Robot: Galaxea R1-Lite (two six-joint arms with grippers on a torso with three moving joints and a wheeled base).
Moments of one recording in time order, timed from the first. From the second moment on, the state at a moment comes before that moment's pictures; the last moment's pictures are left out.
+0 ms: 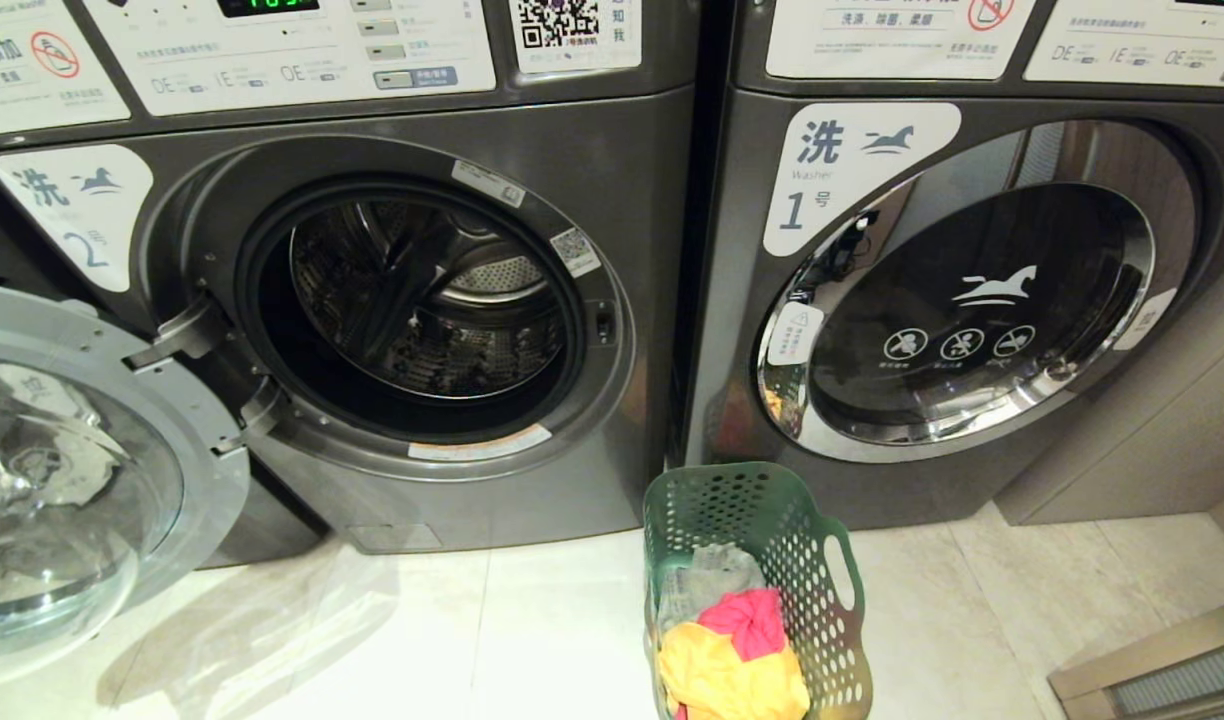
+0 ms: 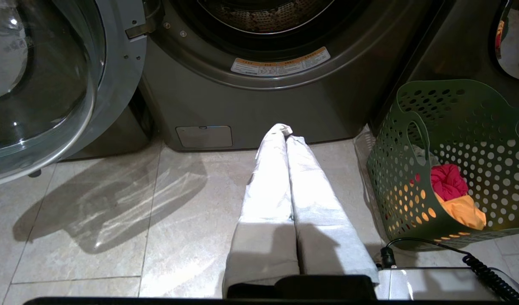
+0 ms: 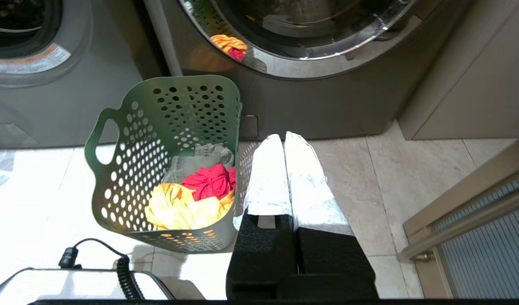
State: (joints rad) left arm 0.00 0.00 0.00 0.00 0.00 0.00; right arm 0.00 0.00 0.00 0.00 0.00 0.01
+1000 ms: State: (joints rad) left arm -0.01 0.00 0.00 0.00 0.00 -0.01; right arm 0.00 0.00 0.00 0.00 0.00 0.01
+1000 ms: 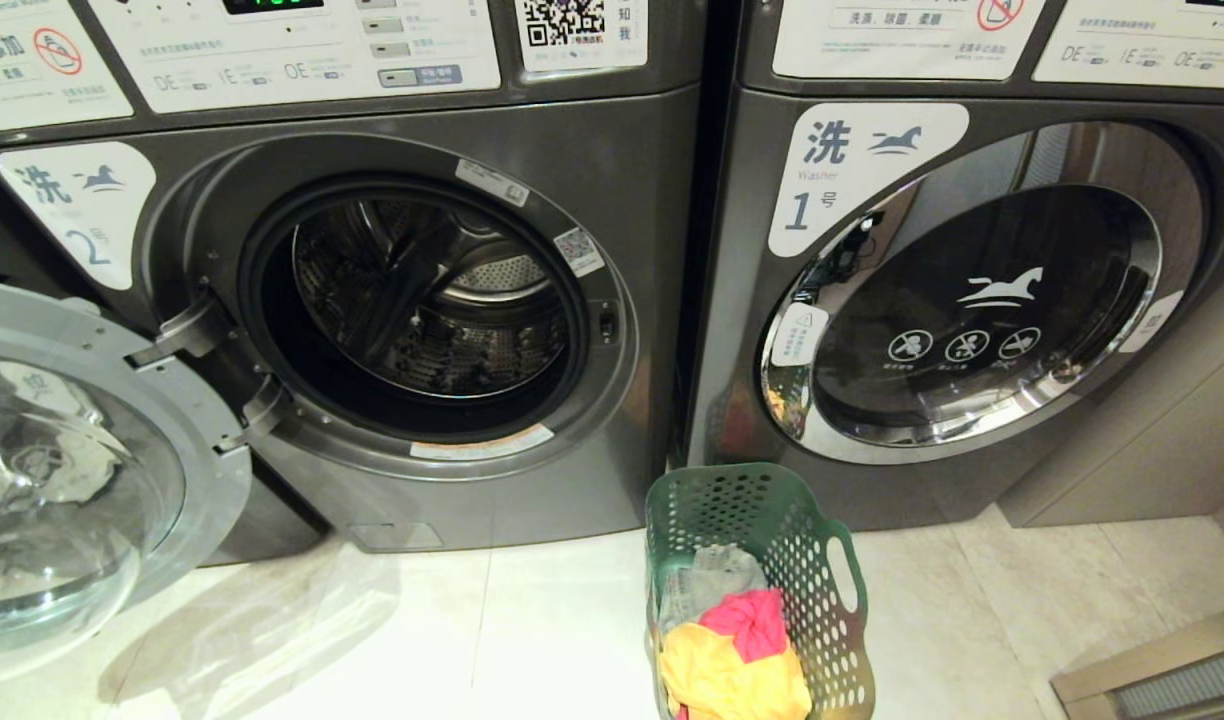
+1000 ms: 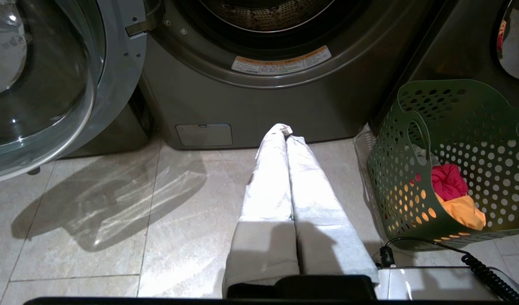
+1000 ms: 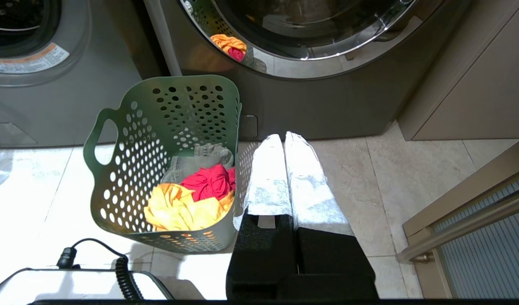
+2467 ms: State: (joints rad) left arm -0.01 0.00 0.00 0.00 0.00 -0.01; right arm 0.03 0.83 -0.50 0.48 0.39 -0.14
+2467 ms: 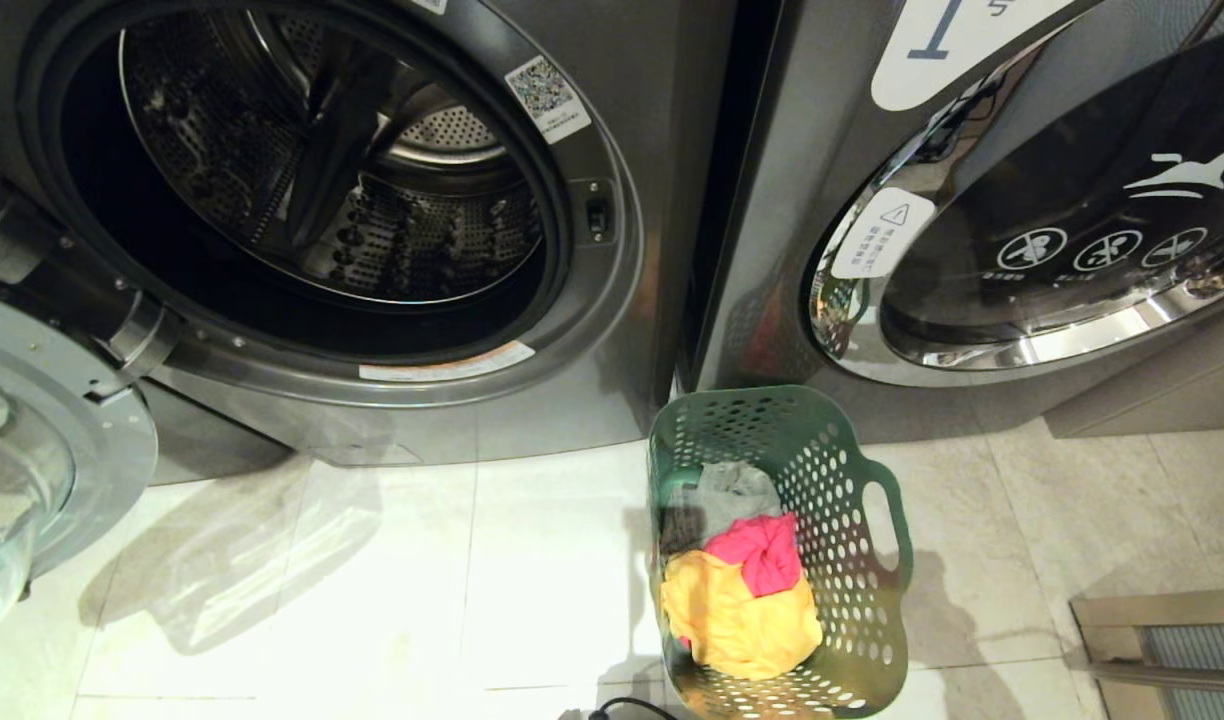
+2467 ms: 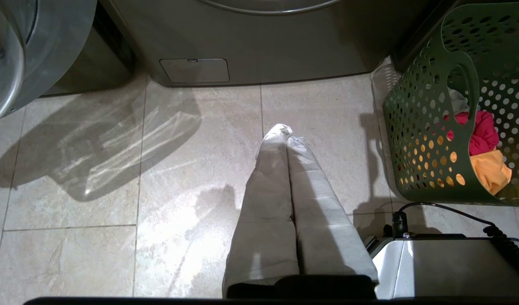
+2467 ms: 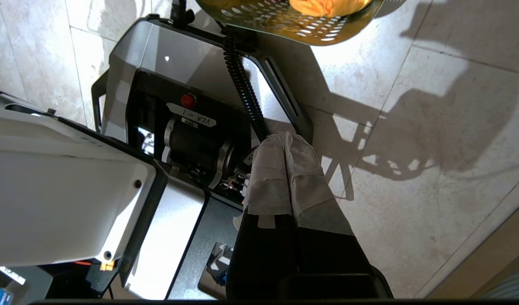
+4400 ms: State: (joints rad) left arm -0.01 0.00 0.00 0.00 0.00 0.04; right arm 0.34 1.81 -0.55 -0.26 0.27 -0.01
